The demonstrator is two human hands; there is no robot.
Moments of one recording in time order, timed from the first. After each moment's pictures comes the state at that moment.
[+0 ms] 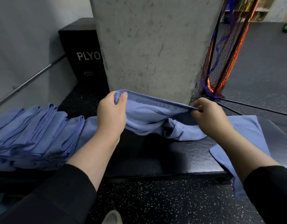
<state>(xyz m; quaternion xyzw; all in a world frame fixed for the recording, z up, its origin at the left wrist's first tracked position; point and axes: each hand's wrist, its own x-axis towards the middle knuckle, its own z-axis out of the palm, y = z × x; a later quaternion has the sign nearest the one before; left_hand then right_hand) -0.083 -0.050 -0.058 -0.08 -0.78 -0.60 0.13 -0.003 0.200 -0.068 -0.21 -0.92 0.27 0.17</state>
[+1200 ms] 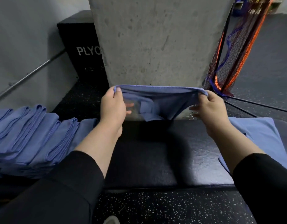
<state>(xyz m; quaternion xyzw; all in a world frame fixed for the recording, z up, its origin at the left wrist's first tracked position) -0.147 -0.023 -0.081 0.03 -0.72 -0.69 0.01 -0.071 0.219 -0.101 -0.23 -0.76 0.56 0.25</state>
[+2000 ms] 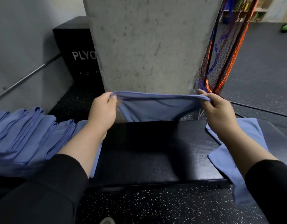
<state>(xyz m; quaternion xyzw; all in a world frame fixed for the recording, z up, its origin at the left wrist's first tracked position) -0.142 -0.052 -0.083 -0.10 -0.81 -0.58 0.03 -0.023 0.249 -0.087 -0.15 -0.84 0.43 0.29</state>
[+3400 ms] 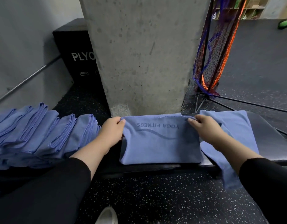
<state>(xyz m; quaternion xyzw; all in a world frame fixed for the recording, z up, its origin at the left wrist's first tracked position) -0.104 -0.051 -0.148 -0.09 -0.90 -0.43 -0.07 0.024 0.254 -0.130 -0.23 -0.90 0.36 0.08</state>
